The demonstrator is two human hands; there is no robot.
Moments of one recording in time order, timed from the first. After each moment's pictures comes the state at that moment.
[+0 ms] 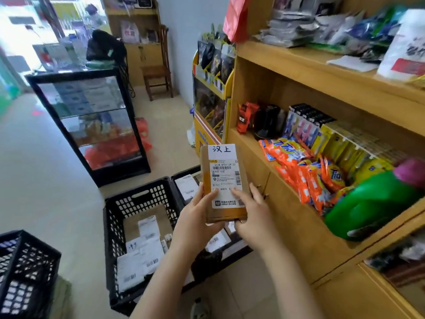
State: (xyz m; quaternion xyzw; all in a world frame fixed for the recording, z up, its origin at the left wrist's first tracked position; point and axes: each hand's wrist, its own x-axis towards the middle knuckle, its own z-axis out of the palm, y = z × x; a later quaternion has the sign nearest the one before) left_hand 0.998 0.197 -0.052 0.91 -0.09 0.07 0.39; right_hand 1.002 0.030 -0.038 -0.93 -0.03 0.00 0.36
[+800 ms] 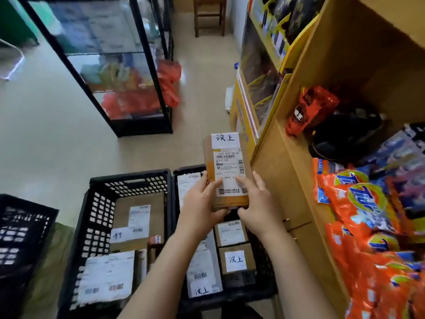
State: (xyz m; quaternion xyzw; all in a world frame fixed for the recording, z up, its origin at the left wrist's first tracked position) left_hand 1.311 0.172 -0.142 0.93 0.08 0.02 0.35; right_hand 1.365 0.020 -0.125 -0.93 -0.12 0.16 0.30
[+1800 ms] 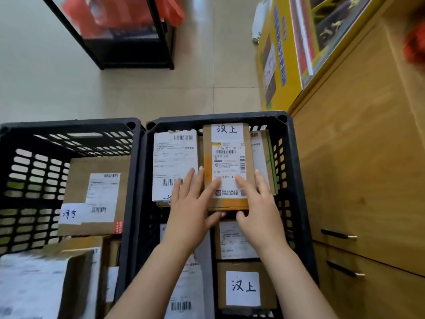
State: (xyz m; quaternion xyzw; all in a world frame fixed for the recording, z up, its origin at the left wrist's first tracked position) left_hand 1.368 0.188 -0.435 0.97 0.13 -0.08 0.21; right_hand 1.438 0.041 -0.406 -0.92 -0.14 0.26 0.26
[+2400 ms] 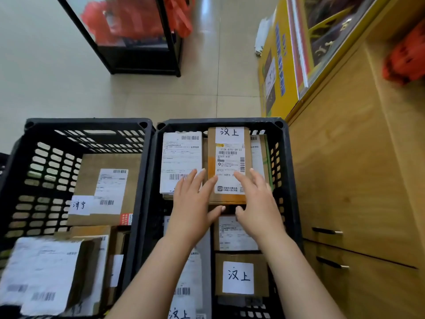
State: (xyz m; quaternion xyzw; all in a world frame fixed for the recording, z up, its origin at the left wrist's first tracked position) left_hand 1.362 0.179 -0.399 0.96 0.16 -0.06 0.23; right_hand 1.439 0.043 -0.371 -0.92 -0.18 0.27 0.21
